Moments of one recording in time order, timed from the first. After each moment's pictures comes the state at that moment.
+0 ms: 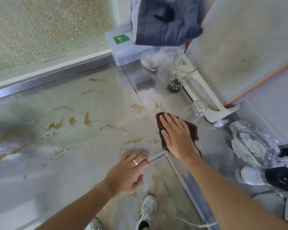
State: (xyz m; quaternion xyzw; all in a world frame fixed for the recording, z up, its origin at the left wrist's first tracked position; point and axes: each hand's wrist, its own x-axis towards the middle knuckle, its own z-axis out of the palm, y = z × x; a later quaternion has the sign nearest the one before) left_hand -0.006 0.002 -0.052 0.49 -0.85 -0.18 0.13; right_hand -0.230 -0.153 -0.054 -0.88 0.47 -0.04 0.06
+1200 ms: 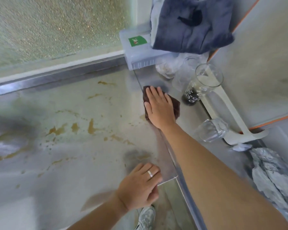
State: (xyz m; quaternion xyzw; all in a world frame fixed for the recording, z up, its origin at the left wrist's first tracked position) left_hand -0.032 -0.031 -0.047 0.51 -0.82 -0.15 0.21; right_hand -0.088 -0.280 -0.061 -0.87 0.47 -0.05 0.09
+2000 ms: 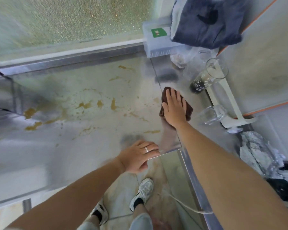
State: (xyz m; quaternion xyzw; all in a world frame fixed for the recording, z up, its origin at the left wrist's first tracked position) left_hand 0.026 -0.001 -0.022 0.45 -0.85 -0.25 0.00; right_hand -0.118 -0.219 -0.037 -0.83 0.53 0.04 0.15
